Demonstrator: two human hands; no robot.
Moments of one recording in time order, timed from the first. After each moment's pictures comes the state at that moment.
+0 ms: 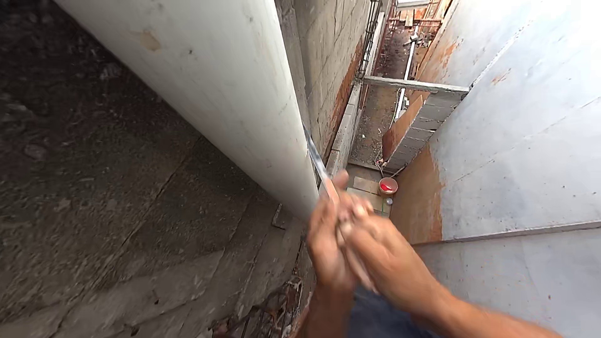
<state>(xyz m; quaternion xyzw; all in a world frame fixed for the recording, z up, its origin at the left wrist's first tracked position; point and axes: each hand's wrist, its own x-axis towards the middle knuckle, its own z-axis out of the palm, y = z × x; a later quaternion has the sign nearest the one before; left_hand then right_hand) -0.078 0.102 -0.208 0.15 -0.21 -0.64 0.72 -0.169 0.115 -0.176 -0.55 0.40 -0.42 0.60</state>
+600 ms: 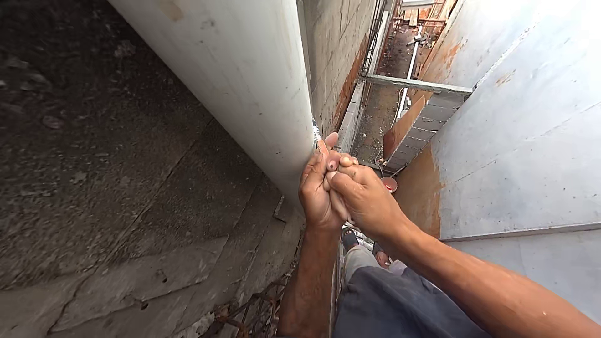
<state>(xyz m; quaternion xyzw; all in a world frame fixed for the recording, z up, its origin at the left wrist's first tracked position) -0.059 0.055 -0.207 0.14 -0.25 -0.64 0.71 -0.144 0.065 -0.173 -0.54 0.40 -0.43 0.60</state>
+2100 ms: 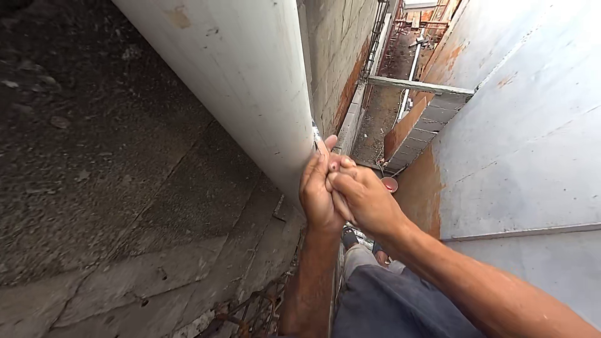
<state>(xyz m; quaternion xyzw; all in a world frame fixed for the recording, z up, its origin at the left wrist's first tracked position) -0.065 0.070 -0.201 0.22 -0.26 -0.61 0.71 -0.153 0.077 -0.172 -0.53 0.39 -0.42 0.63</state>
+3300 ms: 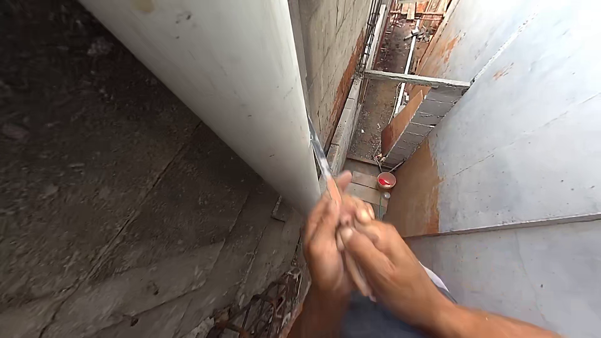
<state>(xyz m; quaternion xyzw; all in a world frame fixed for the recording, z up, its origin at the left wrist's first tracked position) -0.067 0.117 -0.200 0.21 -0.24 -0.64 0.70 -0.160 0.133 -0.178 -0.56 0.41 -0.43 0.58</state>
